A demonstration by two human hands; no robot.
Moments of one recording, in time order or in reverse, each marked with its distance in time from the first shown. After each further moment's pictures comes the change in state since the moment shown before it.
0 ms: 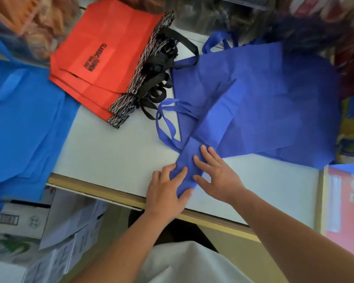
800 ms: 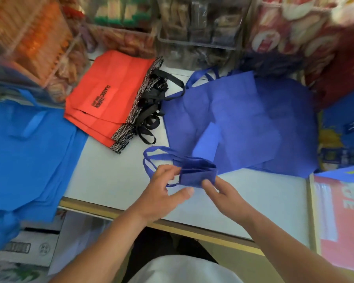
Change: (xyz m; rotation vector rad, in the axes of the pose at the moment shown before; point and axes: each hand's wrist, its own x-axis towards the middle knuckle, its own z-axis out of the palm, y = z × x) left_hand 0.012 0.049 -0.119 -0.673 -0.266 -0.009; right_hand -0.041 -0.020 -0.053 0.720 -0.048 0.203
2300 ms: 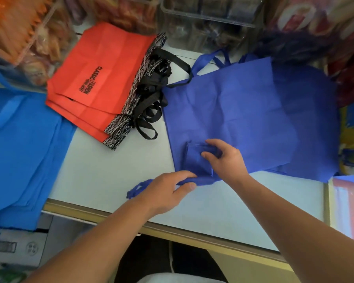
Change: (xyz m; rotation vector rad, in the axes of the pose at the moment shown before) left_hand 0.062 -0.053 -0.001 0.239 -0.203 0.053; right_hand 0.106 -0.011 -0.012 -0.163 0.346 0.059
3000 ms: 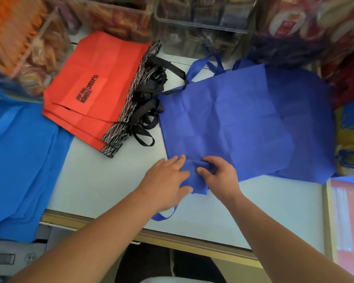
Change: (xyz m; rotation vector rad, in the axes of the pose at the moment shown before) left_hand 0.023 0.029 -0.028 0.856 -0.037 0.082; right_hand -0.023 0.013 0.022 0.150 0.060 0.093
